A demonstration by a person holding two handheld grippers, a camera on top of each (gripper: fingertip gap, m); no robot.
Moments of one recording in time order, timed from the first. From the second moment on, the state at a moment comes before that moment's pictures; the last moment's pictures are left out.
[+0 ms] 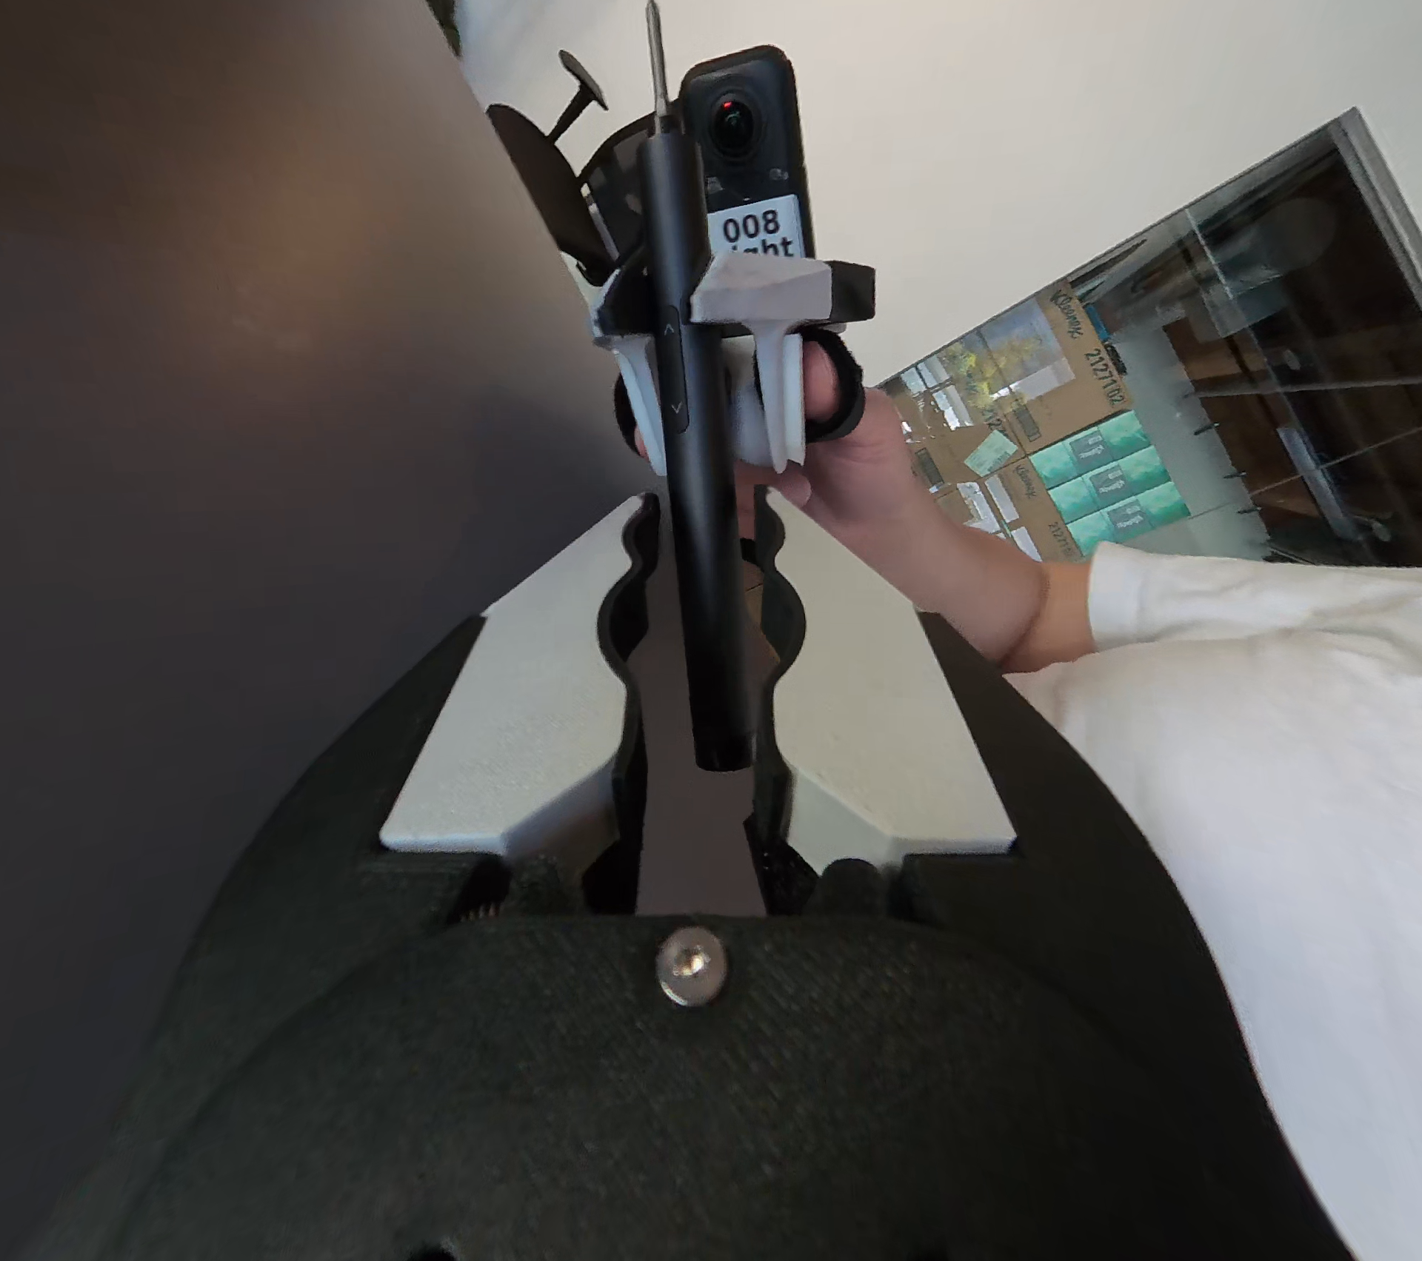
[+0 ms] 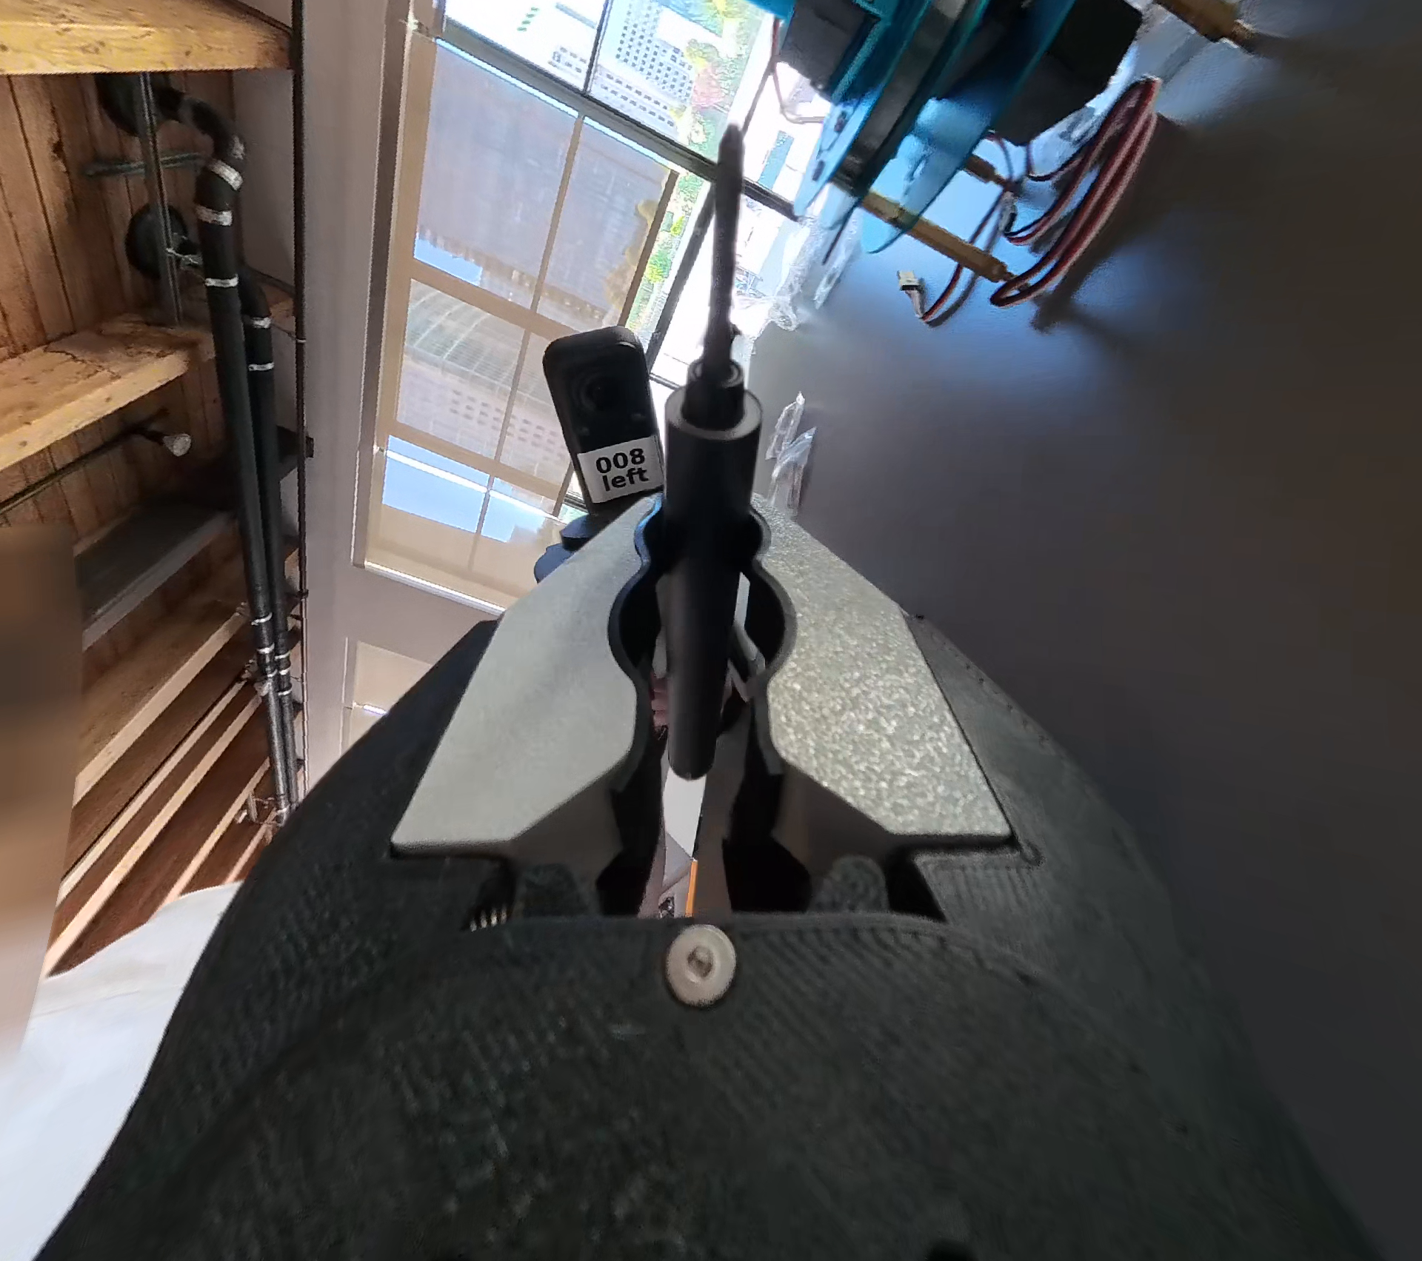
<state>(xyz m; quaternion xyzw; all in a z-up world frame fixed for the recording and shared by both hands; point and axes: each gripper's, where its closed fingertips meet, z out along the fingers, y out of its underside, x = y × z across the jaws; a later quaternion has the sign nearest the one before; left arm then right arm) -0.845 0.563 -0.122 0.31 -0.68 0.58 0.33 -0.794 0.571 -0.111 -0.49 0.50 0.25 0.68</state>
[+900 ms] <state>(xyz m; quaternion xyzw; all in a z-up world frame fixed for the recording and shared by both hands) -0.850 0.502 -0.074 0.38 -0.58 0.62 0.35 -0.781 0.517 -0.061 -0.42 0.48 0.40 0.66</state>
